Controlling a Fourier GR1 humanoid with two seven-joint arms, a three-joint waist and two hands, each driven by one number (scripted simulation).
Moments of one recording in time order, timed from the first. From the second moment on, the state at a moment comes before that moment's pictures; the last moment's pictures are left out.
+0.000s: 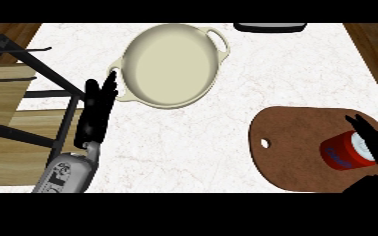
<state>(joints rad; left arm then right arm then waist) -0.23 0.23 -0.24 -1.48 0.01 0.37 0.46 0.10 -0.83 0.23 -1.72 0.33 0.13 0.62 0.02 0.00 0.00</state>
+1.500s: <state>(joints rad) -0.21 0.21 -0.19 -1.49 -0.11 0.35 0.52 0.10 -0.57 0.31 -1.79 0.78 -0.12 1.00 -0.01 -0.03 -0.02</state>
